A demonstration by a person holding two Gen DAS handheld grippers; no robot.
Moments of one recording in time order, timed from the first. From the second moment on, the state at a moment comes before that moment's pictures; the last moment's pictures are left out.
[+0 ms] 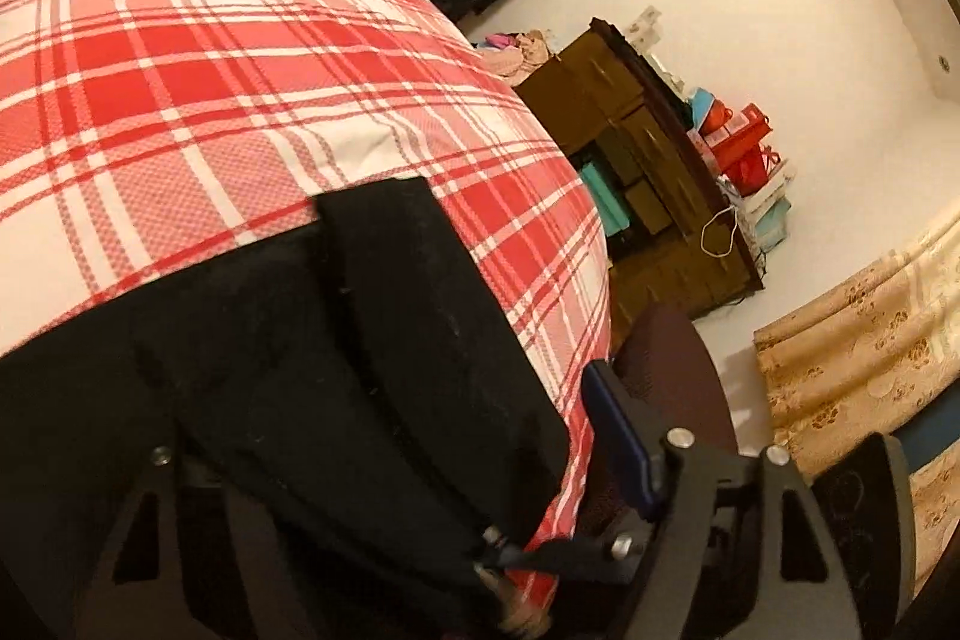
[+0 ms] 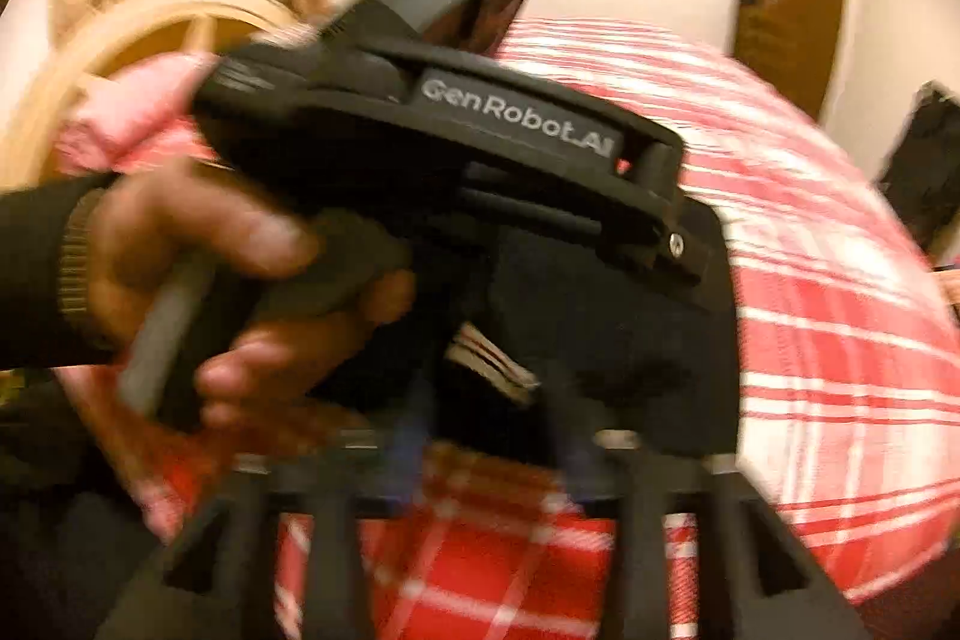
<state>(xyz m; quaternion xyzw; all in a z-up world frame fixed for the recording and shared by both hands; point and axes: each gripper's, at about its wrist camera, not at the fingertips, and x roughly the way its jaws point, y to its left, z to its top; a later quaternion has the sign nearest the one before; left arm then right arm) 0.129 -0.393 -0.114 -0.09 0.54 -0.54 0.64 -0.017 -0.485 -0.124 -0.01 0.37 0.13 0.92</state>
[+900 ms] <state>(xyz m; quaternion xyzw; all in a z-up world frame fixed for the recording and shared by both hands) 0.134 -0.399 -0.114 -0.13 0.54 -0.53 0.64 -0.007 -0.647 -0.136 0.16 0.38 -0.11 0.90</state>
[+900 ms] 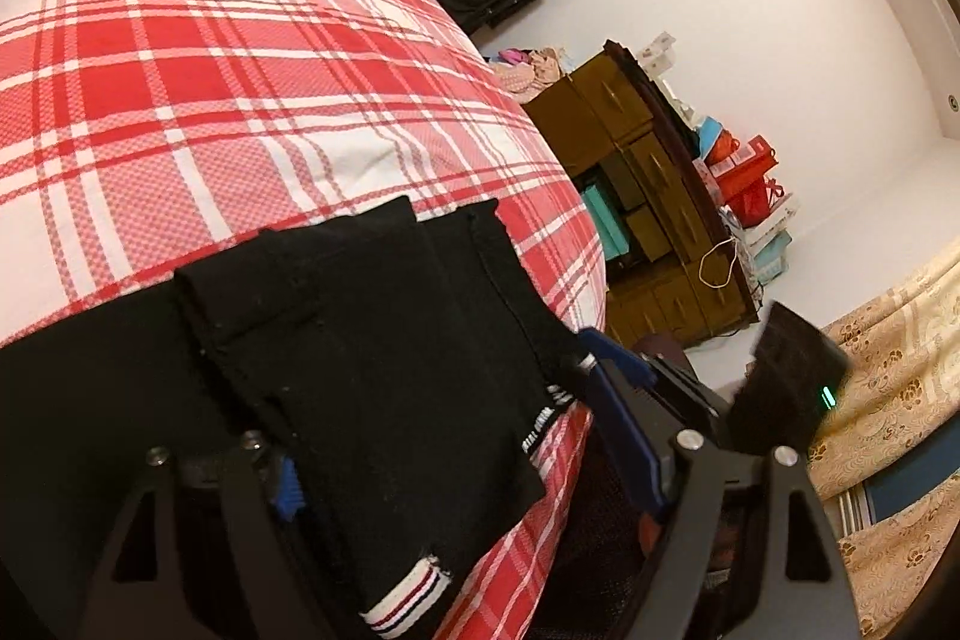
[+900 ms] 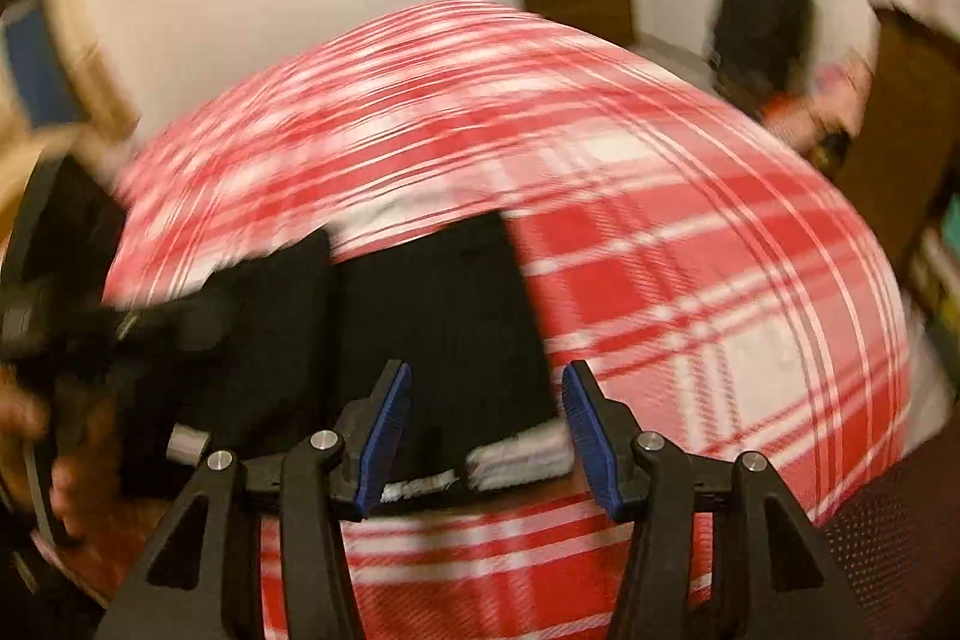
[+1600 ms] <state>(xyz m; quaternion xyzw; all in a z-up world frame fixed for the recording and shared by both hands) 0.146 -0.373 -0.117 -0.21 0.55 -0.53 0.61 -0.028 -0.603 -0.095 0.18 0.34 -0.03 0.92</state>
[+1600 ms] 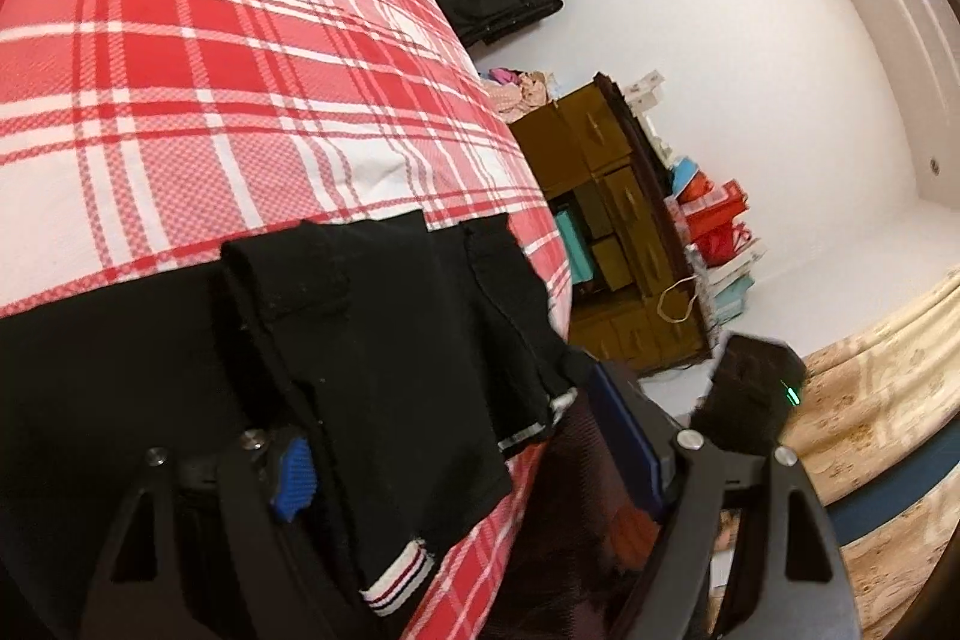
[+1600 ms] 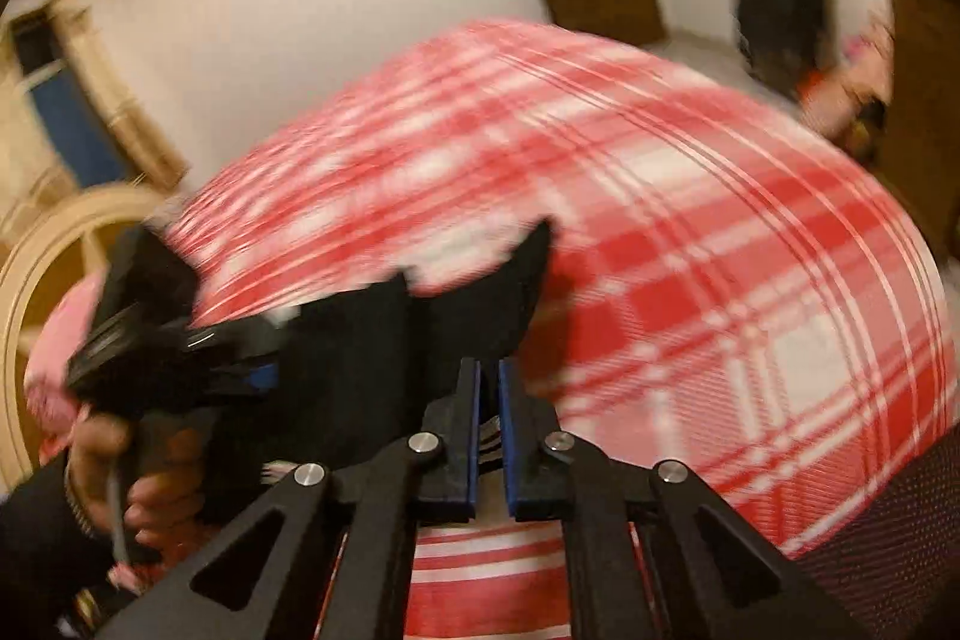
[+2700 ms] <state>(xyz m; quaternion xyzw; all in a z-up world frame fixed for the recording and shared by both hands) 0.134 -0.374 -0.110 -0.14 0.54 -0.53 0.63 -0.052 -0.552 -0.090 0.12 0.24 0.13 0.95</state>
